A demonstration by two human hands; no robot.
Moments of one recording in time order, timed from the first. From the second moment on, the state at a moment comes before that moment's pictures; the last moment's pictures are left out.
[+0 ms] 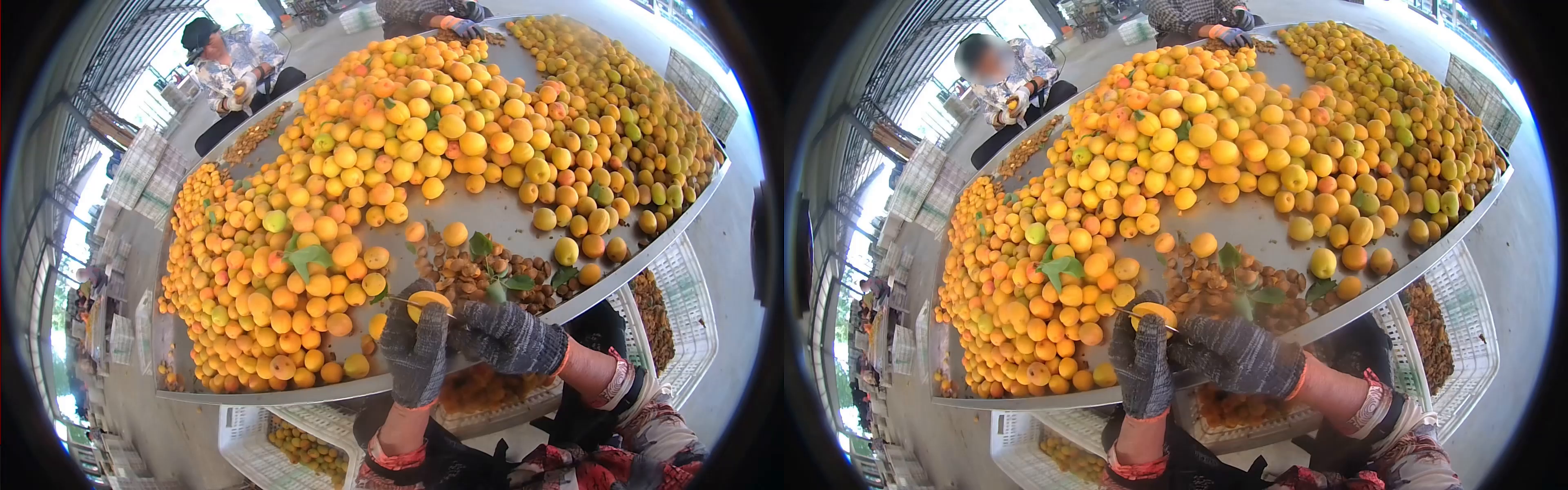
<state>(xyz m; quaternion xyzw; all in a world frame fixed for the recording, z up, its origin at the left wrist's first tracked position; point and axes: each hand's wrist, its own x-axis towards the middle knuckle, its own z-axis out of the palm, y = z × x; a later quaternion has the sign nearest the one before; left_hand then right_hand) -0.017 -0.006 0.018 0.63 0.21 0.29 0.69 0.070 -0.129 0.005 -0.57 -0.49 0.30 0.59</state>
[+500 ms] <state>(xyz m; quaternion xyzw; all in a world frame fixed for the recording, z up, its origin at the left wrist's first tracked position) -0.017 -0.004 0.011 0.68 0.11 0.28 0.66 0.072 -0.144 0.023 -0.57 -0.47 0.32 0.59</state>
